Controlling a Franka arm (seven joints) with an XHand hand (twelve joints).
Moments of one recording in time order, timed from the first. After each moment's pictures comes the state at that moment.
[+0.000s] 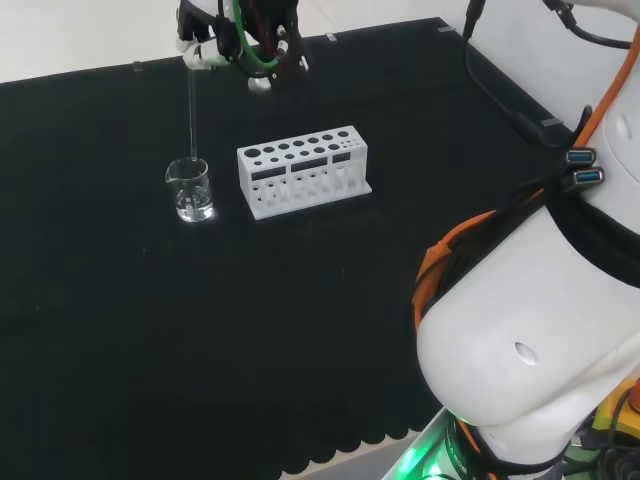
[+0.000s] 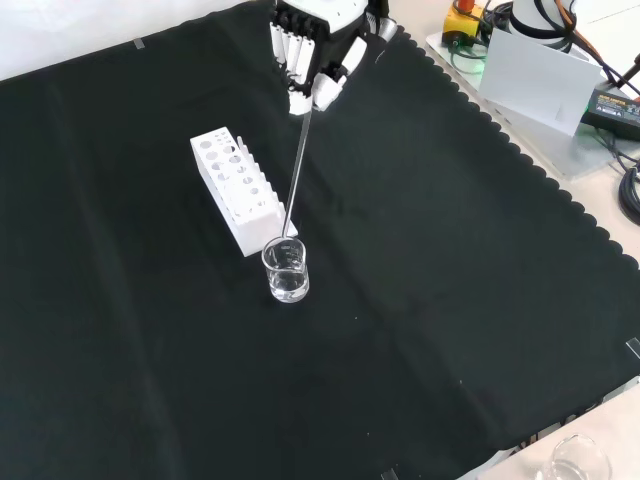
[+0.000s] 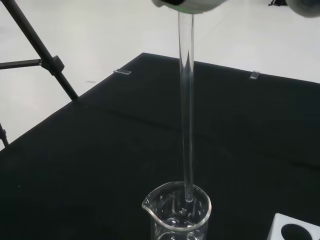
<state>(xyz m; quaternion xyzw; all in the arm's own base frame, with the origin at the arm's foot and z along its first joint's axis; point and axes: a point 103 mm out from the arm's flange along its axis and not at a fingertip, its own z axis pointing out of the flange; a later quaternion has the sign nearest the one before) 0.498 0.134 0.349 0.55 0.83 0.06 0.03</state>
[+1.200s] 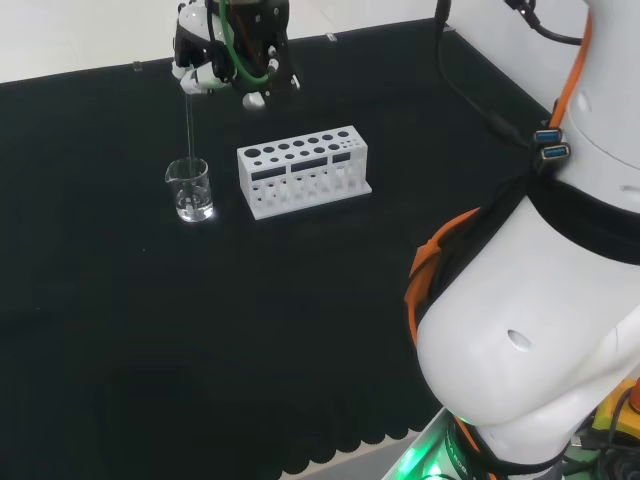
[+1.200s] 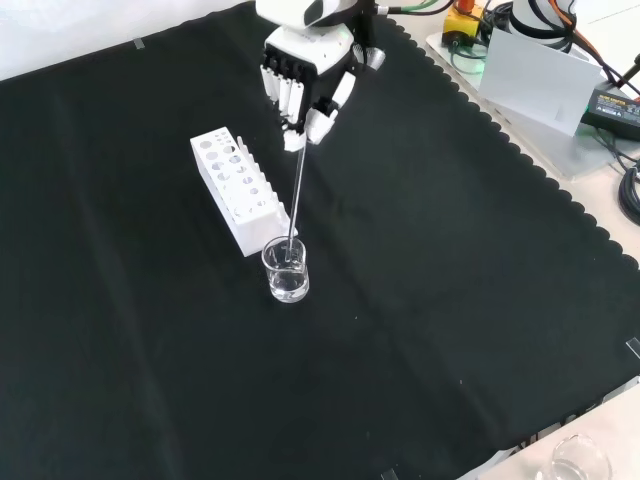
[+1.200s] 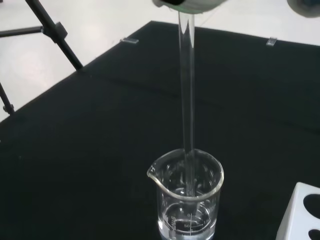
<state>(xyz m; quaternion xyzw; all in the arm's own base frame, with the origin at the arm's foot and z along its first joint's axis) 0.519 0.140 0.306 0.54 0.84 0.03 0.00</state>
